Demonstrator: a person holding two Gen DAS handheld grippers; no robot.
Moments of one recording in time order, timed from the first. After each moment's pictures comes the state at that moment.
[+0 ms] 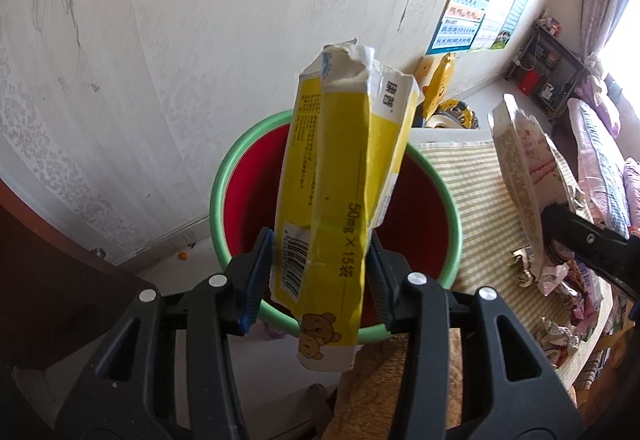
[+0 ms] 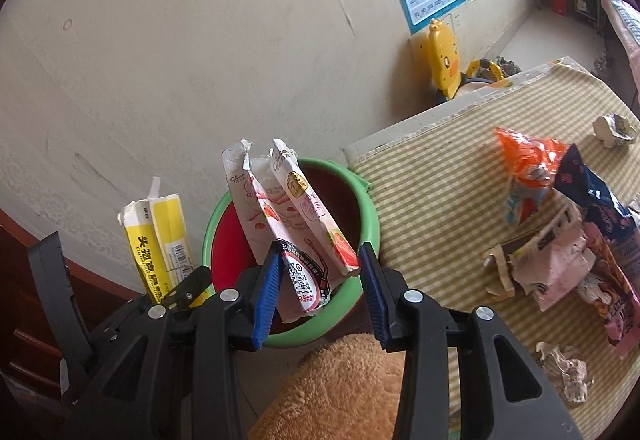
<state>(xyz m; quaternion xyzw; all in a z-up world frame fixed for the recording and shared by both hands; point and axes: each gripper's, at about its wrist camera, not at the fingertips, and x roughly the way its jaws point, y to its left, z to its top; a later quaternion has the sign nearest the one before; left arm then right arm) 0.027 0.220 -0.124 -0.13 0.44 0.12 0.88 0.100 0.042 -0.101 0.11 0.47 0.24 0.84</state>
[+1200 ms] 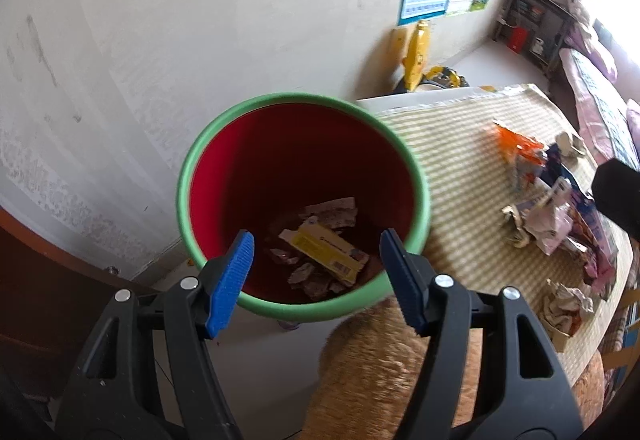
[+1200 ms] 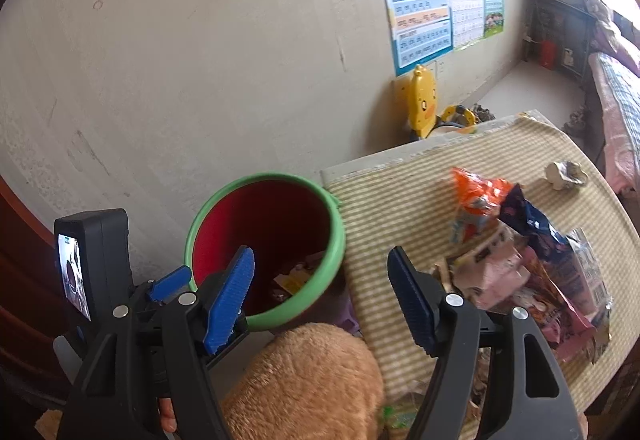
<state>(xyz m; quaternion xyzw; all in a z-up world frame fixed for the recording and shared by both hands) 0.031 0.153 -0.118 -0.05 0.47 0.10 0.88 0.048 0.011 -0.060 0.05 0.42 0.20 0.88</state>
